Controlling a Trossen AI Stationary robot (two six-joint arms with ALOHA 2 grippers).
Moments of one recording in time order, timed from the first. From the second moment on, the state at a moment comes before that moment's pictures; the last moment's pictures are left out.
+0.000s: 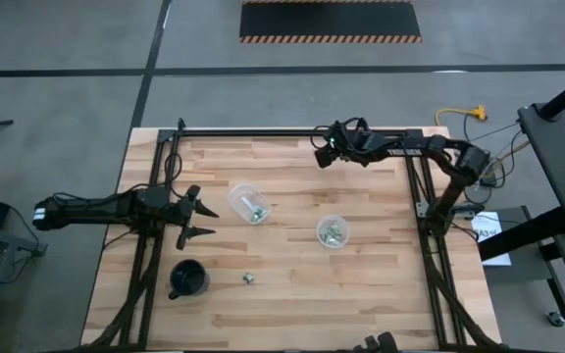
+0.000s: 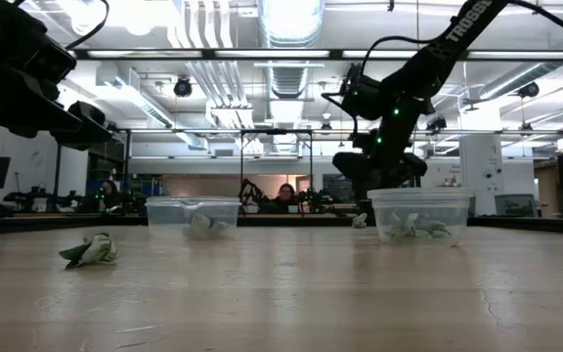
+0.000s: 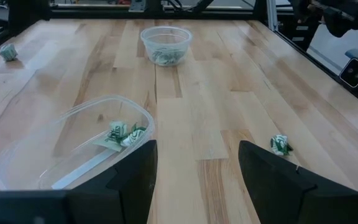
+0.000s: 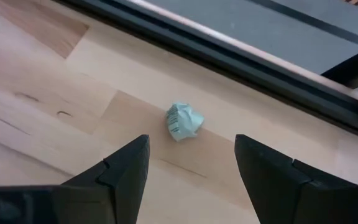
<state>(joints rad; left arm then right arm) 0.04 0.21 0.11 -0.29 0.15 0.01 -0.57 1.73 0.99 -0.24 0.38 0.46</state>
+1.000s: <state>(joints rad) 0.04 0.21 0.11 -0.29 0.15 0.01 -0.66 1.99 1.16 -0.29 0.26 0.41</state>
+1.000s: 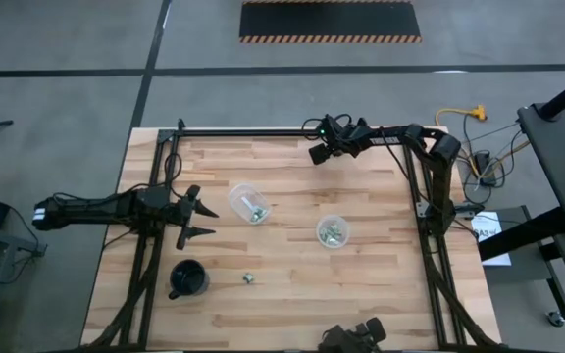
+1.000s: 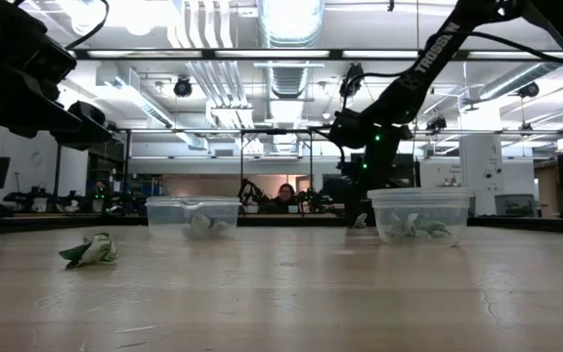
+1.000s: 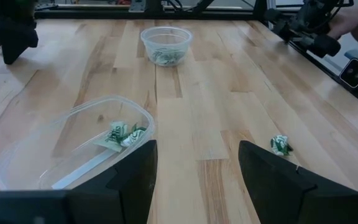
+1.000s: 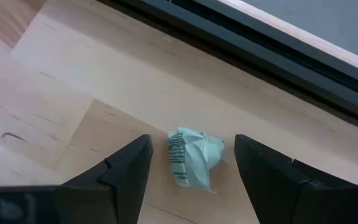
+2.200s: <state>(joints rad) 0.04 0.21 0.11 -0.29 0.15 0.01 -0.43 1.85 1.09 -0.11 -0.03 0.10</state>
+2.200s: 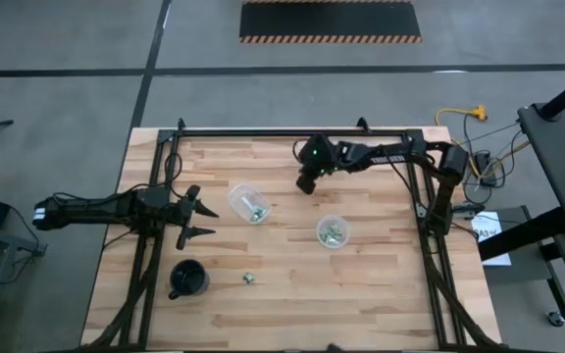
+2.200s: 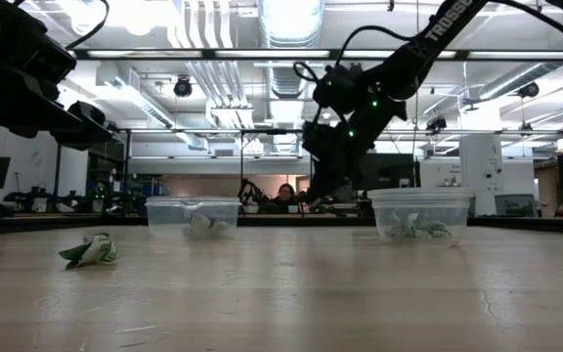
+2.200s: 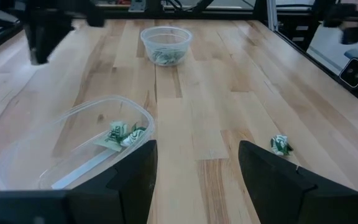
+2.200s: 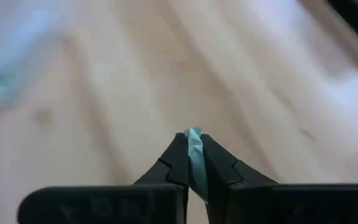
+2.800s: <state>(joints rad) 0.04 0.21 0.11 -0.29 0.15 0.01 -0.25 1.86 0.99 0.69 -0.47 -0.05</state>
